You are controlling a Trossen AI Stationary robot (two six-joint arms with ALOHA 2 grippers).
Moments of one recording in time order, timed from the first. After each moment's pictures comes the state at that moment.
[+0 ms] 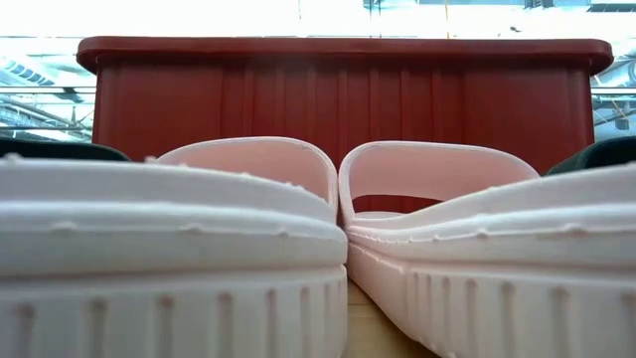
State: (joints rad) left arm -0.17 1.05 1.66 0.18 -0.11 -0.48; right arm 0.99 1.97 1.70 -1.50 0.34 1.19
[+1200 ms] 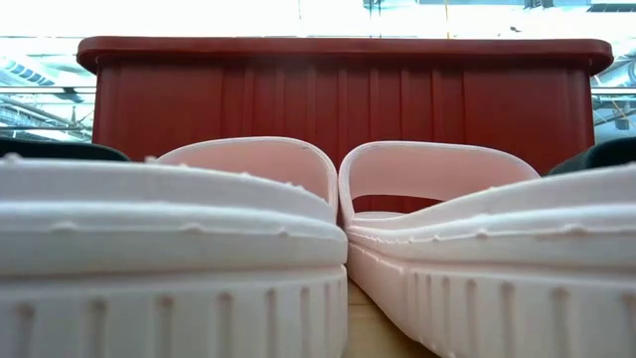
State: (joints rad) left arm -0.17 1.06 1.66 0.18 -0.13 -0.50; right arm 1.01 1.94 1.45 -1.33 0.38 1.32
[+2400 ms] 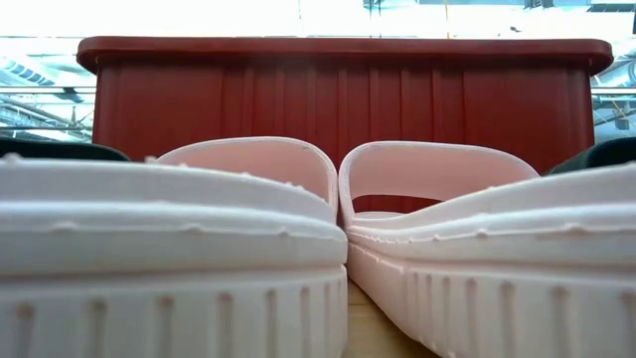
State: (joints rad) left arm -0.17 1.07 1.66 0.18 -0.13 -0.51; right arm 0.91 1.93 1.29 -1.33 0.41 1.29
